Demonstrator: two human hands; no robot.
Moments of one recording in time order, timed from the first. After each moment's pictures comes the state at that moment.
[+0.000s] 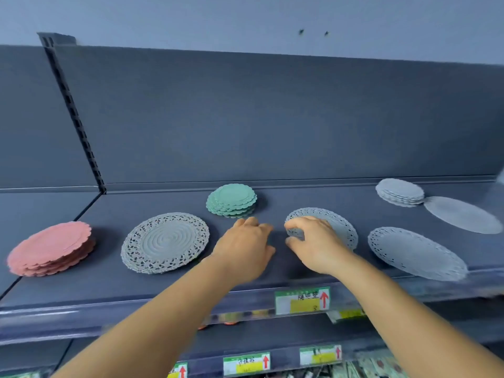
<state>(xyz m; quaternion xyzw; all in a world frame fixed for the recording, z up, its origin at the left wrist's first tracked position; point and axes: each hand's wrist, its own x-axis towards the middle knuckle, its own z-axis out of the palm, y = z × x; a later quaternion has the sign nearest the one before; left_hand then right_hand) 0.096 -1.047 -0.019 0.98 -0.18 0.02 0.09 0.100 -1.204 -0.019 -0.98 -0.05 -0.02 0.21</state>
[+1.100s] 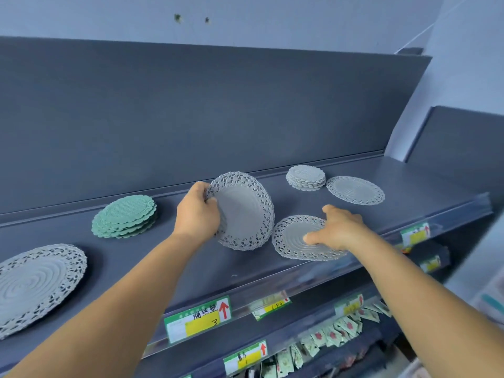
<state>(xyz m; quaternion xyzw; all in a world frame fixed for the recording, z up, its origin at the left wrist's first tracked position) 0.154 -1.170 -0.005 0.86 -0.04 0.09 0.50 0.083 -1.399 -0.007 -0.94 0.27 0.05 0.18</state>
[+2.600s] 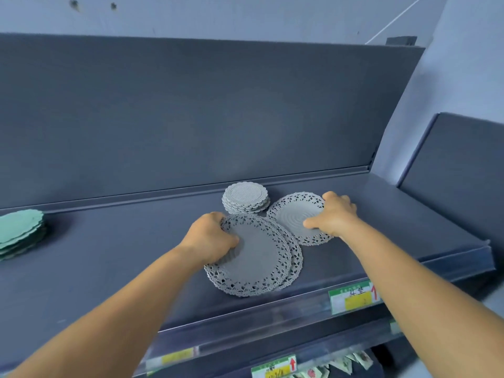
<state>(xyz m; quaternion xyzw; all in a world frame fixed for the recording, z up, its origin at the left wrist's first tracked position) 0.179 -1.391 -0.016 0.91 -0.02 -0.09 0.41 0.197 -1.633 -0.022 -0.94 0.25 0.00 0.23</state>
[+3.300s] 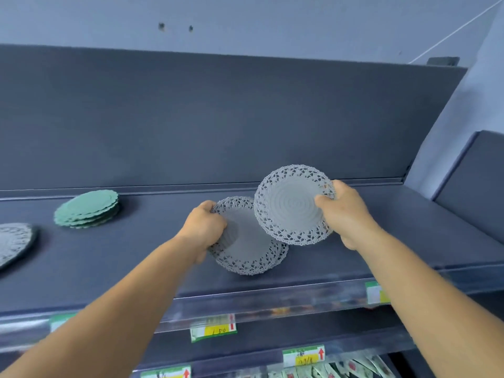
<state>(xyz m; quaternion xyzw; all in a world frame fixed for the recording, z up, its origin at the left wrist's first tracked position) 0.154 -1.310 -0.014 0.80 0.10 -0.04 0.59 0.144 -1.545 0.012 -0.84 0.10 -0.13 0.52</state>
